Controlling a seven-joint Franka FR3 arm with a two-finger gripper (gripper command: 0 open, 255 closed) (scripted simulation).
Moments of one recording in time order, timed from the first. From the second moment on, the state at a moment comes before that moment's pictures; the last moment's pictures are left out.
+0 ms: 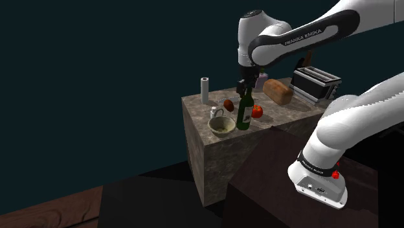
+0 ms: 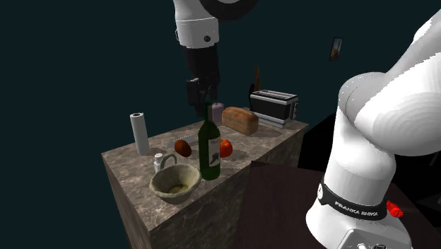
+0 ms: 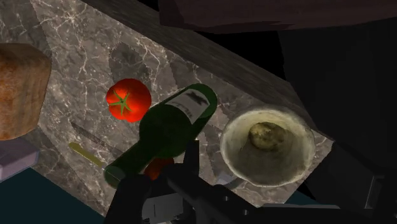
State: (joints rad) arm -0.08 -0.57 0.07 -2.61 -0.22 2.02 0.13
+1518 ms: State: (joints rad) arm -0.31 0.27 0.05 -2.44 -1.16 2.32 0.64
